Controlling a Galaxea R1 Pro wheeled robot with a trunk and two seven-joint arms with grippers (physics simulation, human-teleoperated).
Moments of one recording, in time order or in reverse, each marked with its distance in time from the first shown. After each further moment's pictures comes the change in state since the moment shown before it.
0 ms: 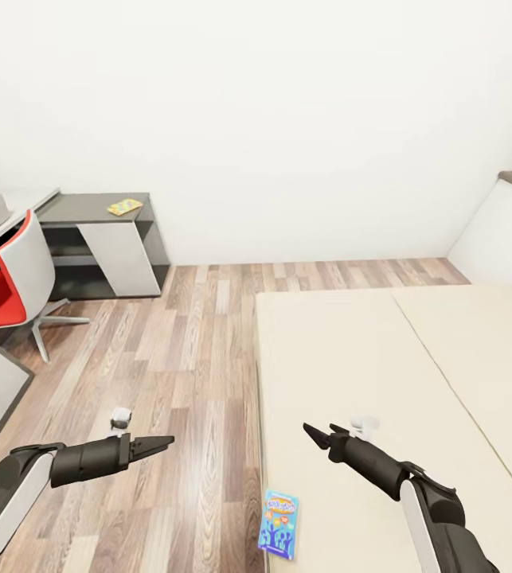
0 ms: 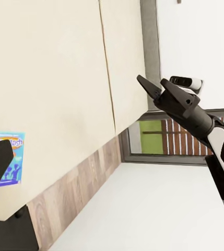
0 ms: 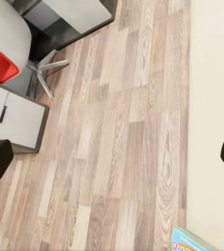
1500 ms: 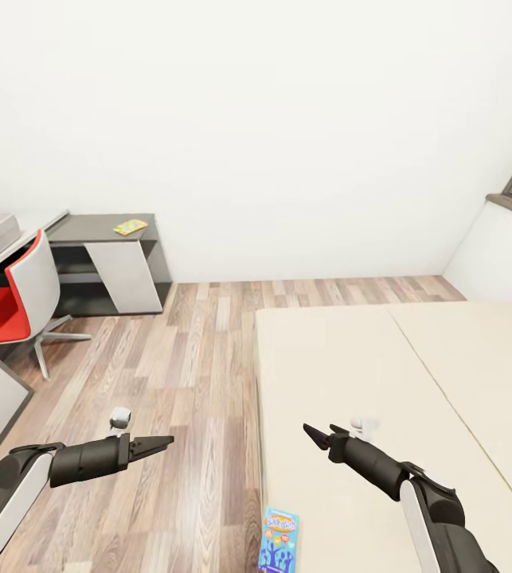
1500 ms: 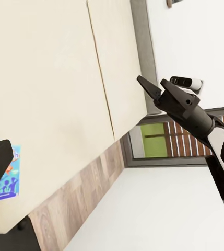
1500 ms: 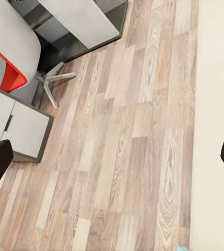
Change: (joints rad) left arm 0.000 0.002 0.001 0.000 0.000 0.000 0.000; right arm 0.000 0.000 0.000 0.003 0.001 -0.002 0.000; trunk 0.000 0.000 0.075
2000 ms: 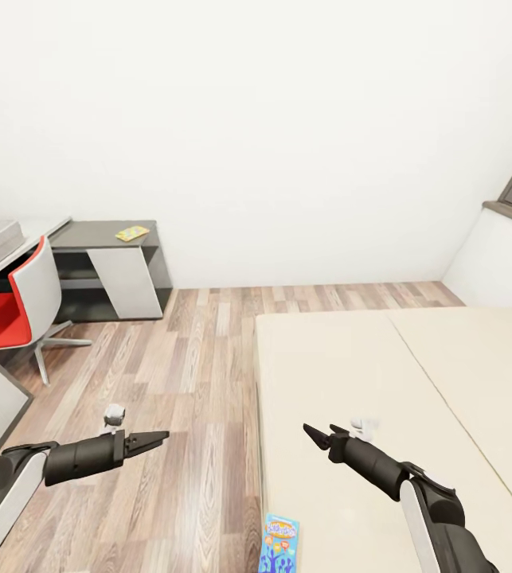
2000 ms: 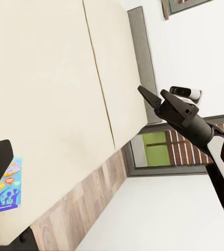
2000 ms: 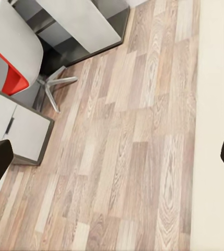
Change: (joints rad) left arm 0.002 0.000 0.036 0.000 0.001 -0.001 0.001; right arm 0.000 0.000 0.000 0.000 0.001 0.000 -0.002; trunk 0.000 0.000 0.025
